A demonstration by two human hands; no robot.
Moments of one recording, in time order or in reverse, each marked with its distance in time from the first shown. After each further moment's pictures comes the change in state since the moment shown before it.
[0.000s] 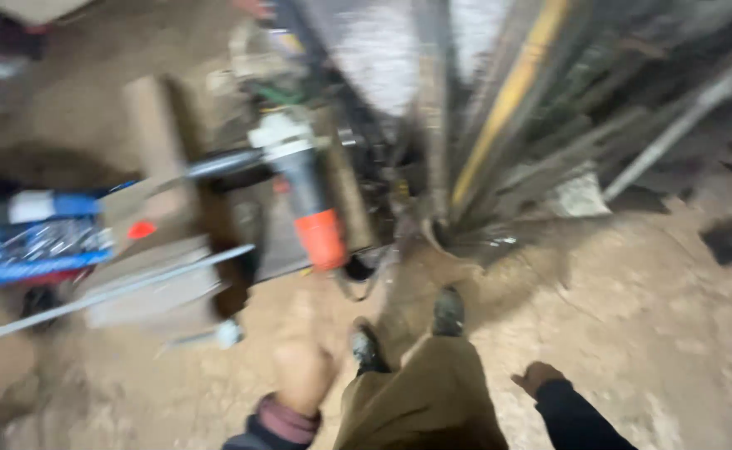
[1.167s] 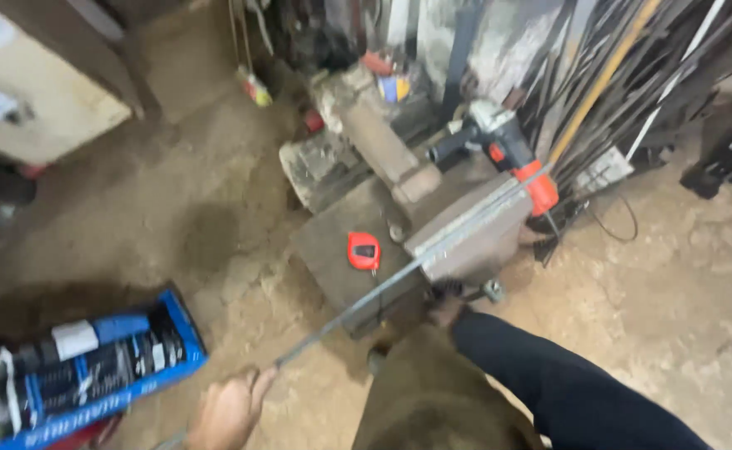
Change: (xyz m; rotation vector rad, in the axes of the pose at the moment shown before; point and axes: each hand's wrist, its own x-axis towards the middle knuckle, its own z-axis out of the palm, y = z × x) left_hand 0.082 -0.608 -0.241 0.107 -0.487 0.138; right_hand -0.119 -0.736 -0.011 -0.495 0.746 -0.773
